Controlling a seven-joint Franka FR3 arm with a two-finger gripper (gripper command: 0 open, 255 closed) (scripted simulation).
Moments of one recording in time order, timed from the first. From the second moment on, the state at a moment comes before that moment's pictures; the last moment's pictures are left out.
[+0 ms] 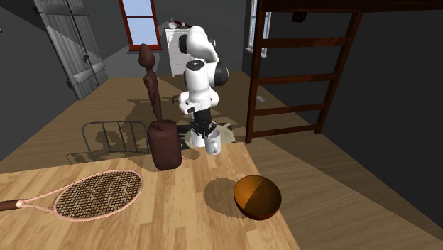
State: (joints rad) arm -0.04 -0.54 0.07 -2.53 0.10 1.91 0.31
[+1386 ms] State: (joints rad) arm -0.02 -0.38 0.11 -2.17 0.11 1.70 0.38
